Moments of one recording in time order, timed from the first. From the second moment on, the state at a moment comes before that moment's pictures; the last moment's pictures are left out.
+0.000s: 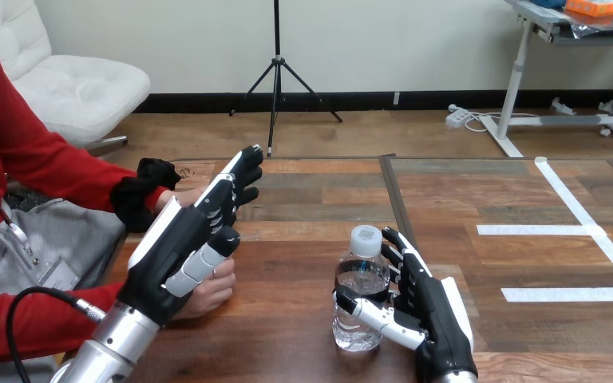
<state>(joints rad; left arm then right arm) -0.27 0.23 0.07 0.86 -0.20 -0.96 -0.64 -0.08 0.00 0.06 0.77 -0.09 -0.60 -0.08</state>
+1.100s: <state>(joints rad) -0.21 0.23 0.09 0.78 -0.27 -0.93 -0.67 -0.27 0.04 0.04 1.04 -0.16 -0.64 -0.37</state>
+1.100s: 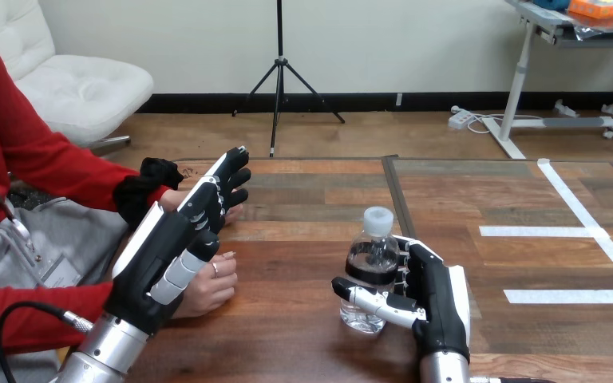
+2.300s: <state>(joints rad) -0.20 0.23 0.10 0.78 -0.23 -0.94 -0.63 -0.28 0.03 0.00 1.05 -0.13 -0.68 -0.33</state>
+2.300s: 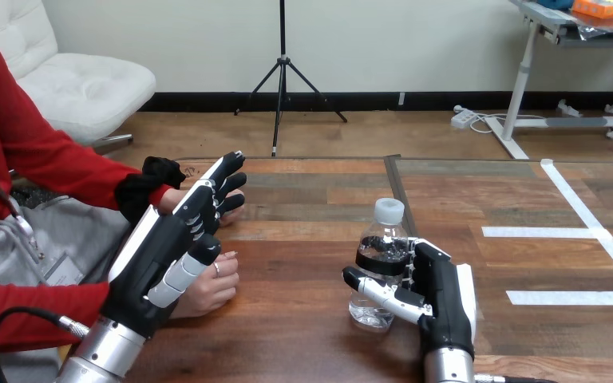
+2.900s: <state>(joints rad) -0.20 0.24 0.13 0.79 -0.23 -0.97 -0.60 -0.18 -0.02 -0.02 0.83 -0.12 -0.60 -0.30</state>
